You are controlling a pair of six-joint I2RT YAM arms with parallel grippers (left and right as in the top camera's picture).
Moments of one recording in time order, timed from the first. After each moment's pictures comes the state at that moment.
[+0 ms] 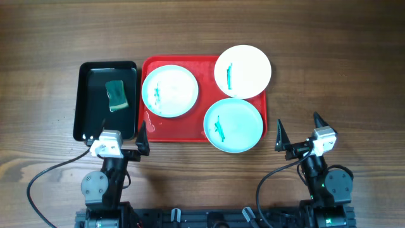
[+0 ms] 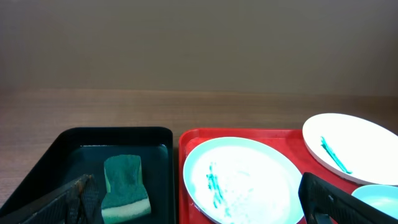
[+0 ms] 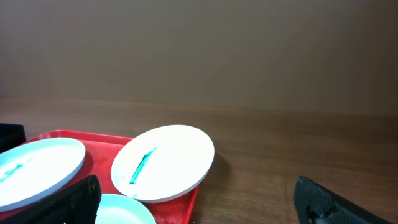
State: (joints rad) left arm 0.05 0.01 0.01 -0.06 0.16 -0.07; right arm 0.08 0.01 0.01 0.00 -0.12 0.02
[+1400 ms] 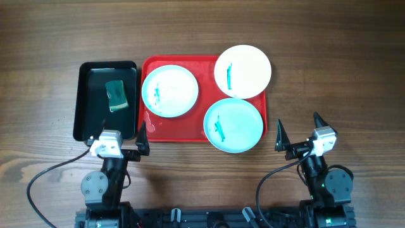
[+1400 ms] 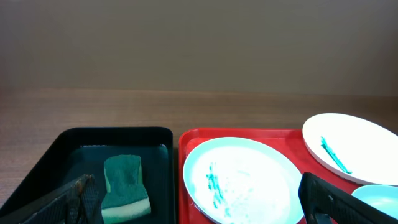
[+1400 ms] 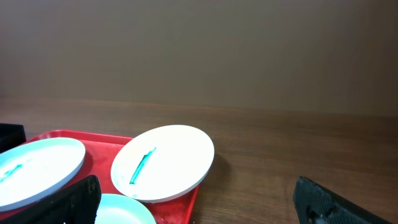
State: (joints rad) left arm 0.05 0.01 0.01 -0.06 0.16 -0.07; right arm 0.08 0.01 0.01 0.00 -0.12 0.02
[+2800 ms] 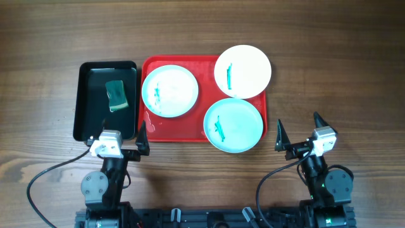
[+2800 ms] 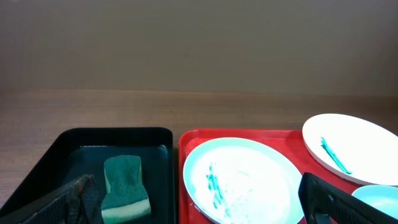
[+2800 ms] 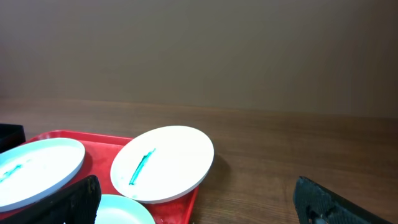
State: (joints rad) left arm 0.05 0.01 0.01 -0.06 0.16 -0.07; right arm 0.08 0.01 0.01 0.00 -0.12 0.02
